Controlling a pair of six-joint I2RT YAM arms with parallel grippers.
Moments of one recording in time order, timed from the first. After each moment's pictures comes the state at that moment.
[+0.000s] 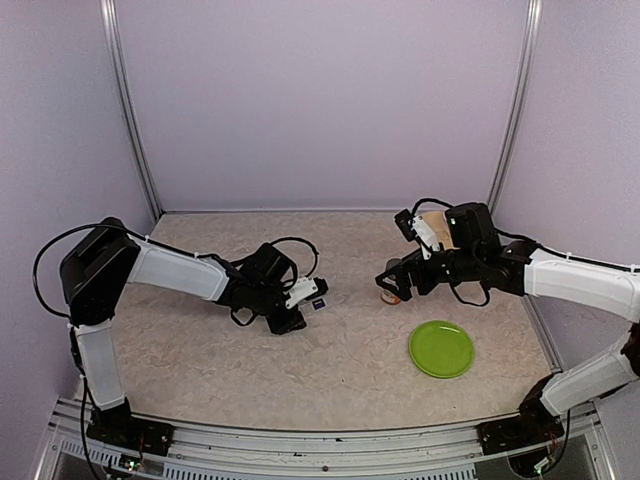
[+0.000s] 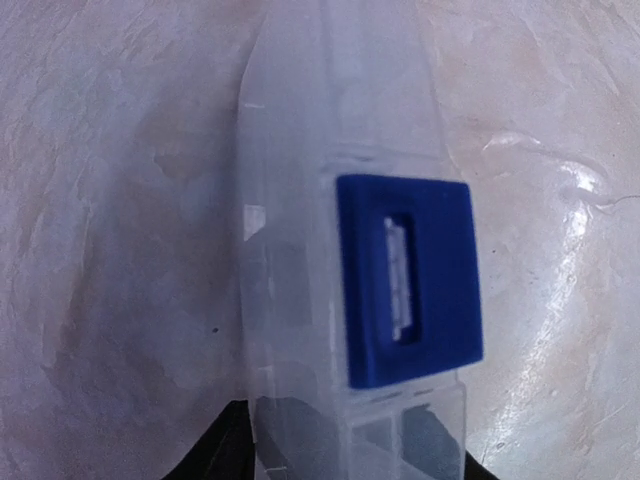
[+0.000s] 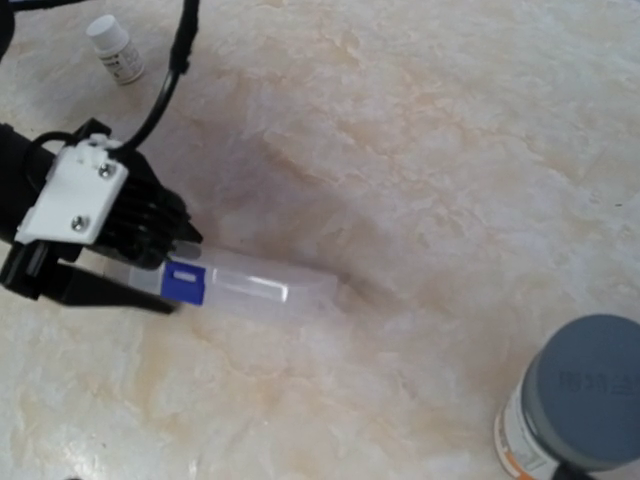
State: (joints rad) left arm -0.79 1.93 1.11 -0.13 0.10 0.40; right arm 0.63 1.30 0.89 -0.16 -0.25 0.04
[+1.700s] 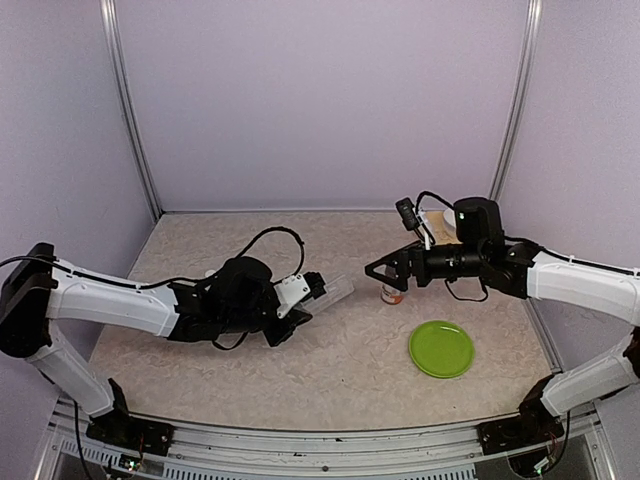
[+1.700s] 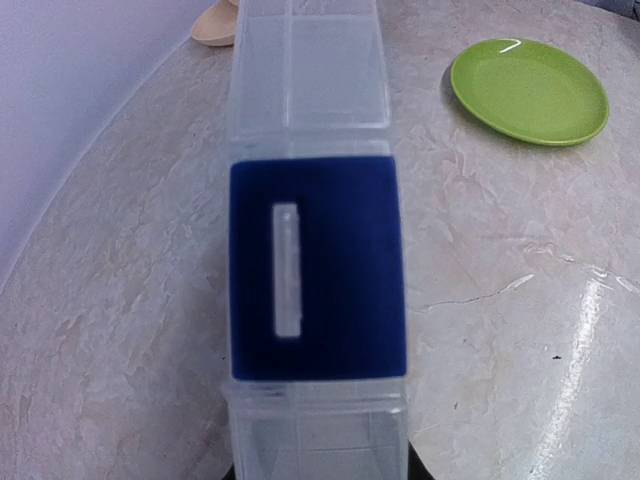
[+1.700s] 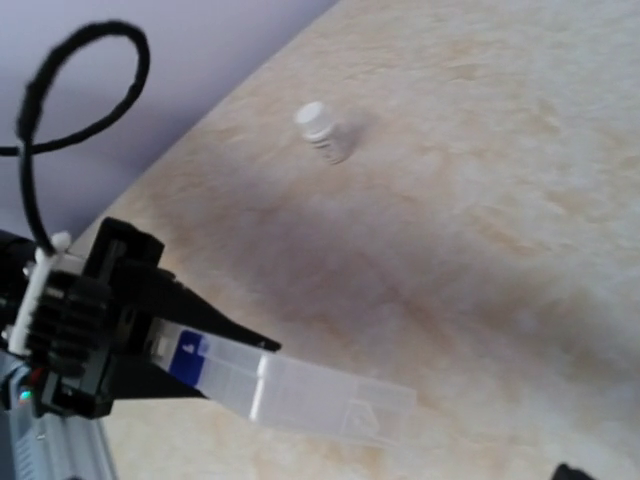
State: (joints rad) left arm -1.00 1.54 0.82 0.13 -0.08 0.26; right arm 0.63 1.28 0.87 0.01 -0.54 0.29
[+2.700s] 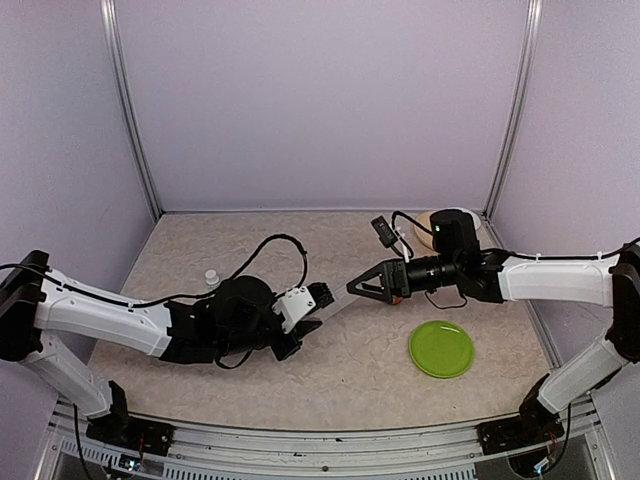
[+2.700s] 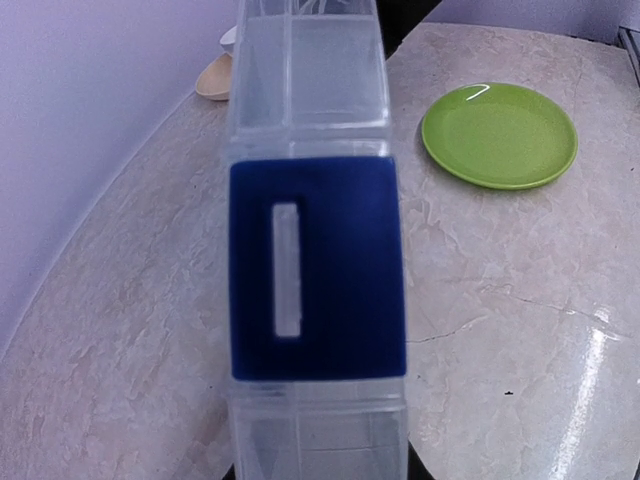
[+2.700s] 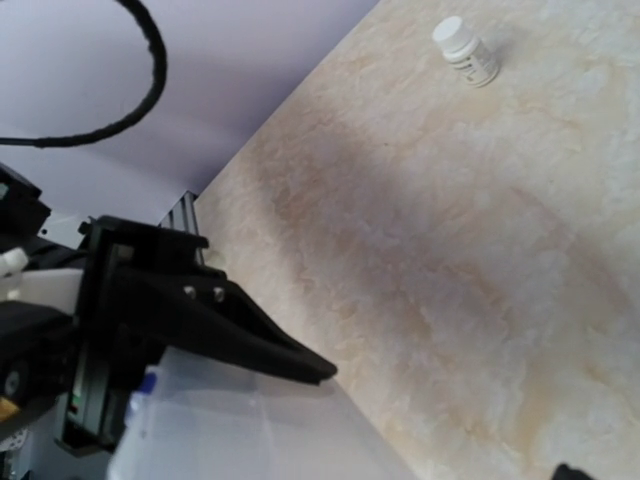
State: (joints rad) left arm -1.14 1.48 0.75 0.26 -0.23 0.23; right arm 0.67 1.45 0.85 0.19 -0.77 0.44
